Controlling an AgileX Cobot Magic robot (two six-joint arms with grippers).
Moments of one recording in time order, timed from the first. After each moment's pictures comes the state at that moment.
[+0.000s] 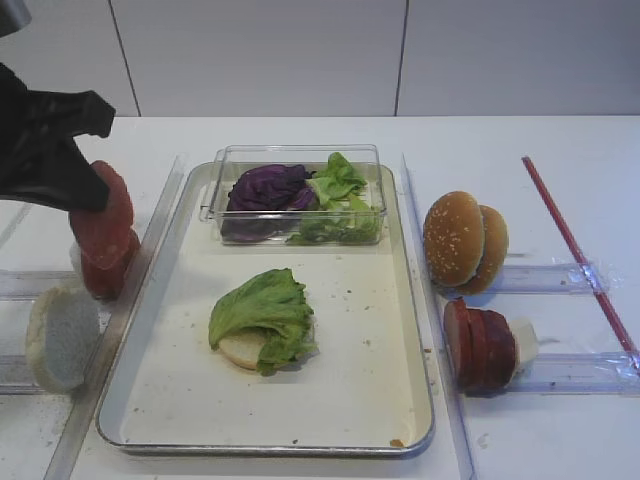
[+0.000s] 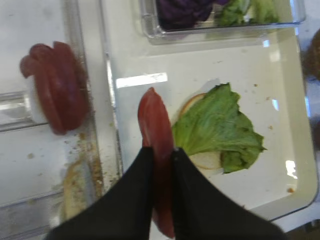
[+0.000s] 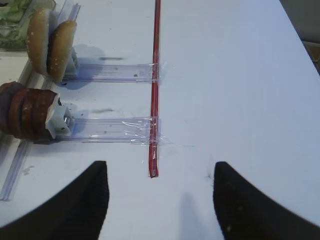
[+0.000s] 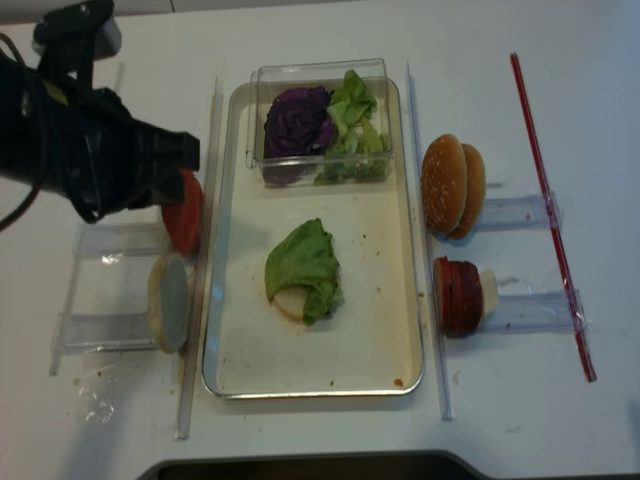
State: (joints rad) left arm -0.16 1.26 -1.03 -0.34 0.95 0.02; right arm -0.04 -0.02 -0.47 0.09 1.14 -0.04
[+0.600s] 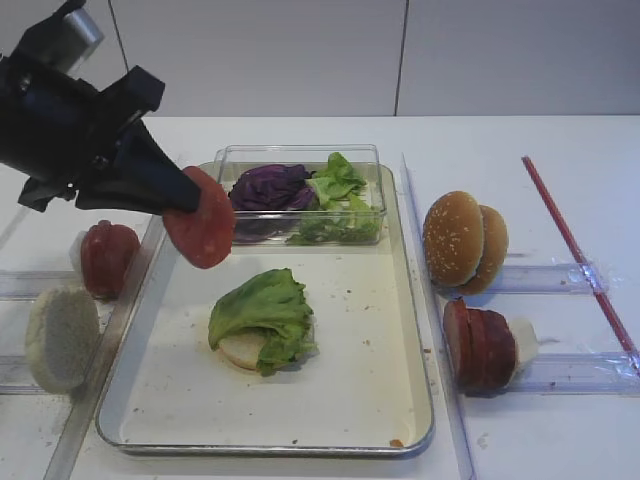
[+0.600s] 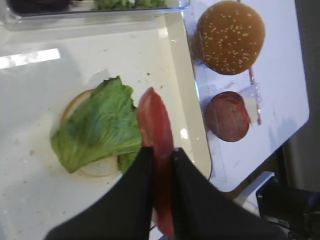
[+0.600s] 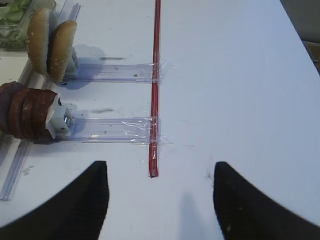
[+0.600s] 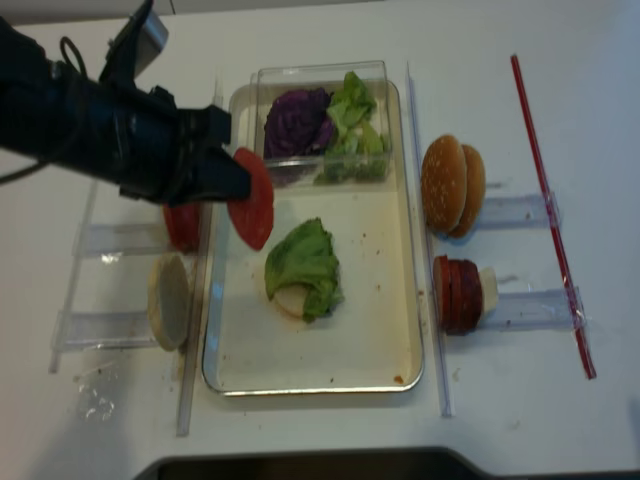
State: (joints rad) left arm -0.11 1.42 -1.03 -0.86 1.05 0.38; right arm -0.04 -0.02 -0.47 0.09 1.14 -0.04
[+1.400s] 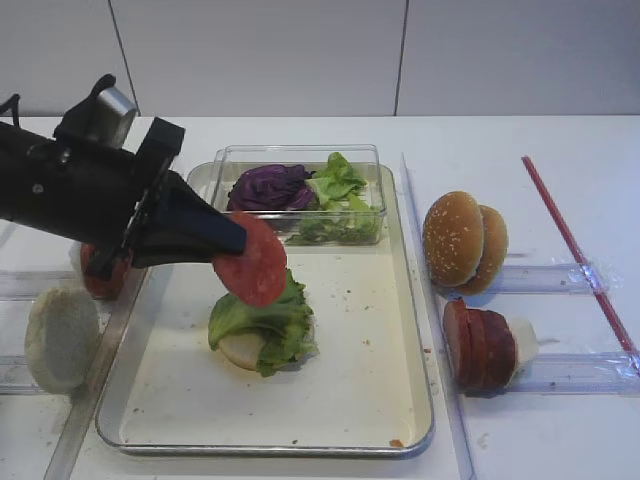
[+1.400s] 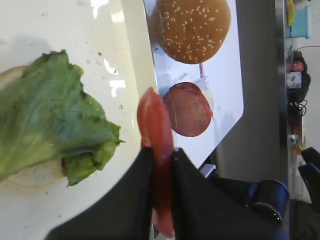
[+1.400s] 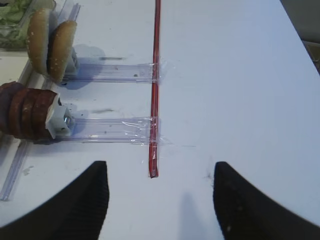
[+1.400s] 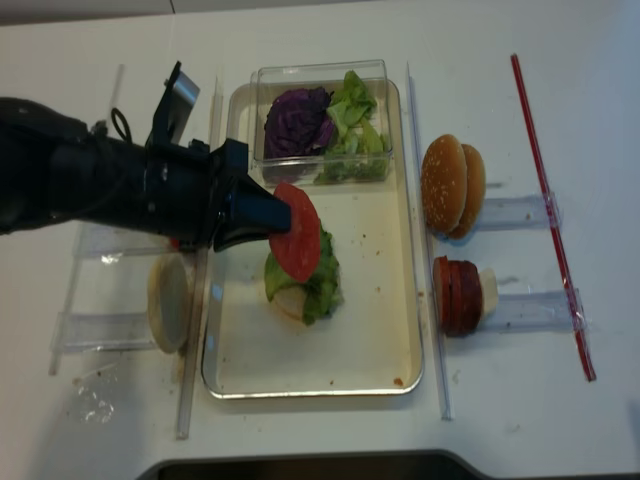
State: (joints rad) left arm -0.11 1.53 -0.85 -1.25 1.09 0.68; right arm -0.04 -0.02 -0.47 0.09 1.14 -0.04
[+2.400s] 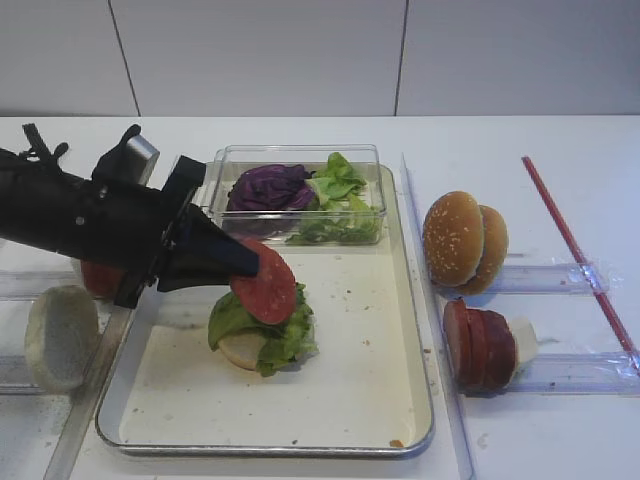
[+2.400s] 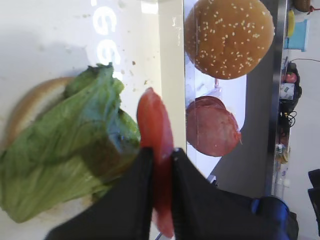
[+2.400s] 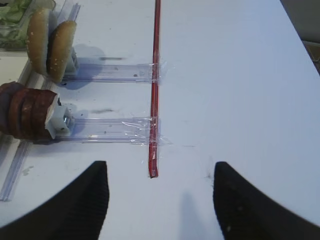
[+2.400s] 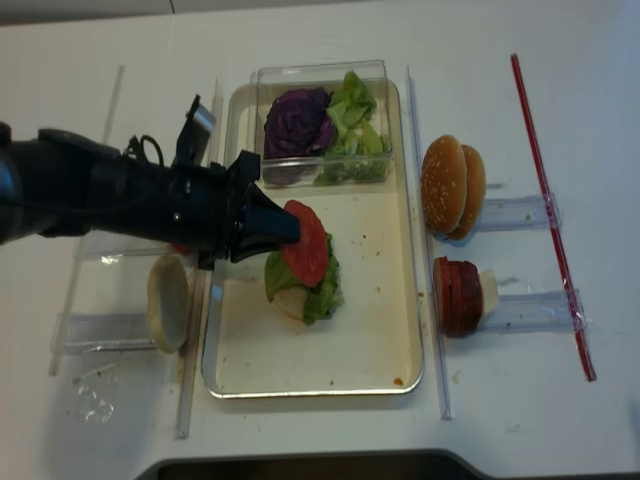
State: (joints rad) left arm -0.11 1.72 -0.85 -1.35 1.09 0.77; right arm -0.04 -0.02 -0.47 0.09 1.14 -0.04
